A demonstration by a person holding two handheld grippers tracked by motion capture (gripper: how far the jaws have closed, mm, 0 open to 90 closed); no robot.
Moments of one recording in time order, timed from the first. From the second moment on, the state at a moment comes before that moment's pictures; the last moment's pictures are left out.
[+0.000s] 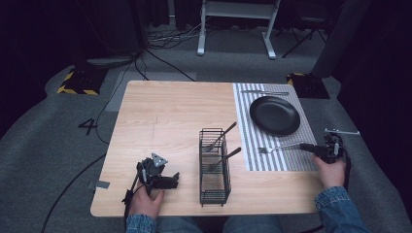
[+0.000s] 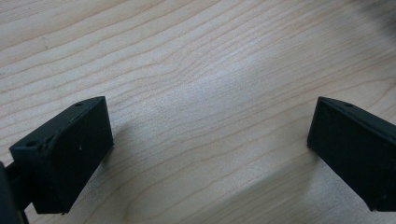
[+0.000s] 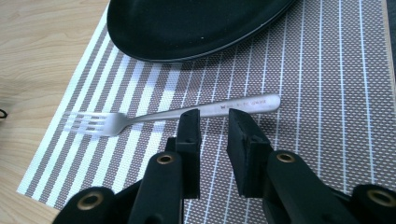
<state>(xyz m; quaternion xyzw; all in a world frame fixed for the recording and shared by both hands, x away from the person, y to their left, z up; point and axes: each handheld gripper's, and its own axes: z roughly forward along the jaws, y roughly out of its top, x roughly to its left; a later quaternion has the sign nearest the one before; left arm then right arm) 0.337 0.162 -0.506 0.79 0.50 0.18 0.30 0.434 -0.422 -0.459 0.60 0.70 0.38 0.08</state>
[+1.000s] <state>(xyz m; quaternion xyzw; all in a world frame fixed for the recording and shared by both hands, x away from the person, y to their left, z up) 0.337 0.162 -0.505 0.79 0.50 0.18 0.30 0.418 -0.396 -0.417 0.54 0.71 0.43 0.11</state>
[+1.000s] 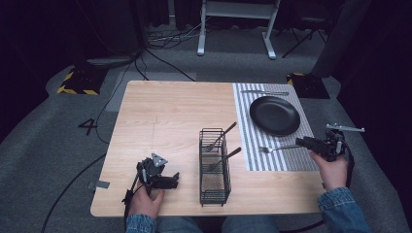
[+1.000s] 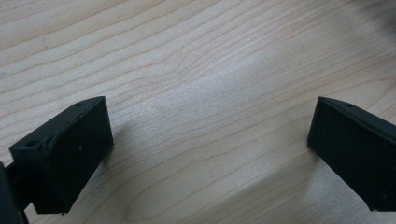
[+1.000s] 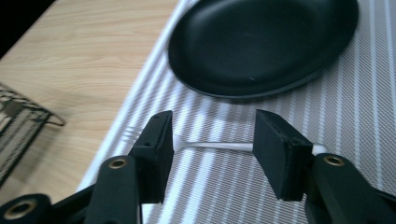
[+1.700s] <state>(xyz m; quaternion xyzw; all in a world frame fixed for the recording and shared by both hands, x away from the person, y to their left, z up) 0.338 0.161 -0.506 0.79 0.50 0.18 0.30 0.368 -0.359 -0.395 0.45 0.77 0.44 0.09</state>
